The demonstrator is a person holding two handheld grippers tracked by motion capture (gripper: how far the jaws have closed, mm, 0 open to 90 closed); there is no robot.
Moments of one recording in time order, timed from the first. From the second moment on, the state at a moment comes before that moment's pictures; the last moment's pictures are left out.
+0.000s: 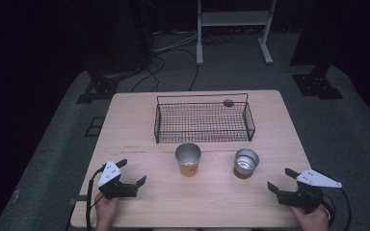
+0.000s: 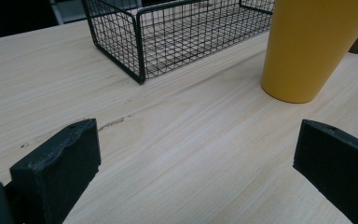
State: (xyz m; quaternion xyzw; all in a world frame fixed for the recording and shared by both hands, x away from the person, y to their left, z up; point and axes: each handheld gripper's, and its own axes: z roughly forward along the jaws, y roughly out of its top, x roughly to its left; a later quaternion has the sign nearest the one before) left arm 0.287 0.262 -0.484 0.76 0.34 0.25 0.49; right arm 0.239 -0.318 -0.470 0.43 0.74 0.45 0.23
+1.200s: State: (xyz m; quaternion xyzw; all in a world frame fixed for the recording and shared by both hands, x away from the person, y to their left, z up) left arm 0.287 0.262 -0.484 0.76 0.34 0.25 0.50; right arm 0.252 -0.286 -0.462 0.39 0.79 0.43 0.21
